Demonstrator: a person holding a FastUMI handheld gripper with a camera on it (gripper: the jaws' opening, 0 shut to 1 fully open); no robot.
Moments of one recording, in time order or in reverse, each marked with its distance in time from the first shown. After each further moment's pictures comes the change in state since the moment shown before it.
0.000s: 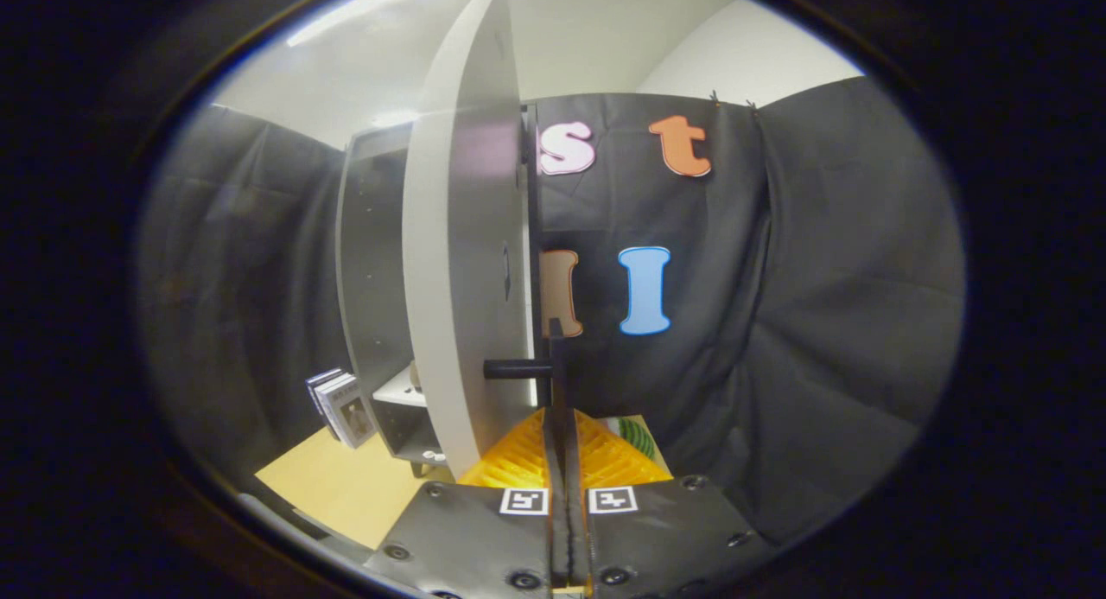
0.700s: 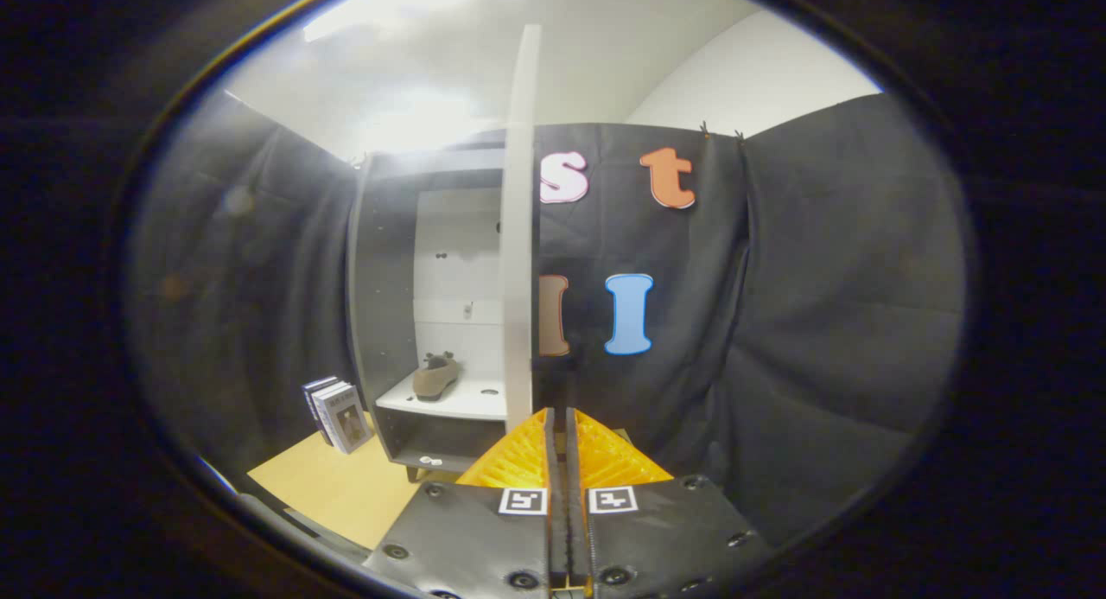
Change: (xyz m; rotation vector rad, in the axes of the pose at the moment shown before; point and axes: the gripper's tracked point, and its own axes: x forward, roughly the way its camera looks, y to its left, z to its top) arm -0.080 0.025 0.023 -0.023 -0.113 -0.078
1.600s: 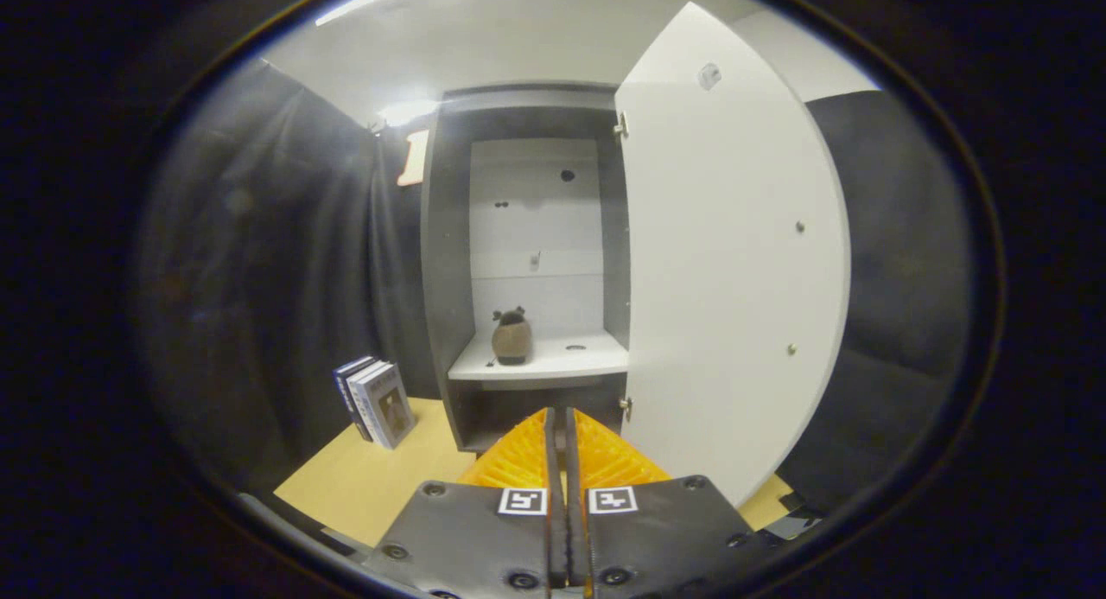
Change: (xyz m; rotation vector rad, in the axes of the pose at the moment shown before) arm 0.036 0.212 -0.143 0.051 0.151 0.010
